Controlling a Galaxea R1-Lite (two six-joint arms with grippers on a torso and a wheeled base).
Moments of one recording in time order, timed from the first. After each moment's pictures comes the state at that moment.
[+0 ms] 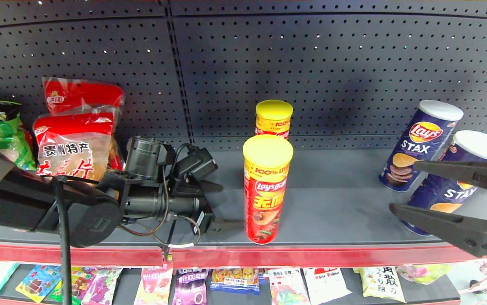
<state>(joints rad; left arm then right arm) -0.48 1.89 -0.86 -0.47 -0.54 0.34 0.54 1.07 -0.73 -0.08 0.18 -0.10</state>
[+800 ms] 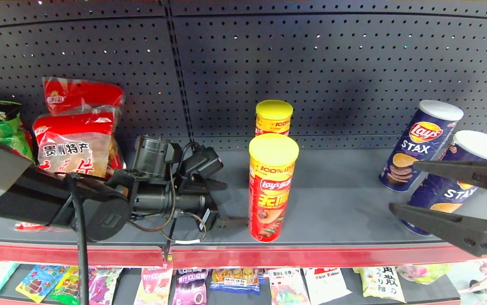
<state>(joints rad) -0.49 1.93 -0.90 -0.47 -0.54 0.33 0.53 1.07 -0.73 -0.08 0.18 -0.10</state>
